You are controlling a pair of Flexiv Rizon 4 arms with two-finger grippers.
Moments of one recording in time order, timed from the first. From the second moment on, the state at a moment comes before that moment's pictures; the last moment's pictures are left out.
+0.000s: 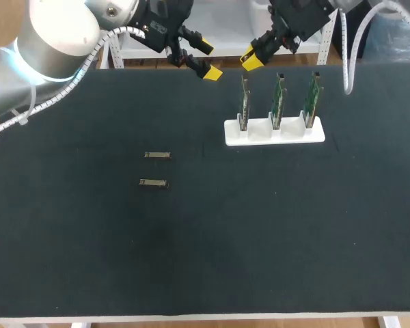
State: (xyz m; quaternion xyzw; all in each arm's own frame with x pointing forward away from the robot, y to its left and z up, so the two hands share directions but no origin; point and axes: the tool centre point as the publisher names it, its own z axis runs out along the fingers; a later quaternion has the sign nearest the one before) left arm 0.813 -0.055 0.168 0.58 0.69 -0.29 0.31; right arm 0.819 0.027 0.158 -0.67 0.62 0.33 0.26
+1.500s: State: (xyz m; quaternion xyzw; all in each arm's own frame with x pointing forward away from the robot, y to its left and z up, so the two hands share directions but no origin) left arm 0.813 -0.055 0.168 0.58 0.69 -0.29 0.31; right arm 0.822 0.025 0.171 -0.64 0.62 0.35 0.27
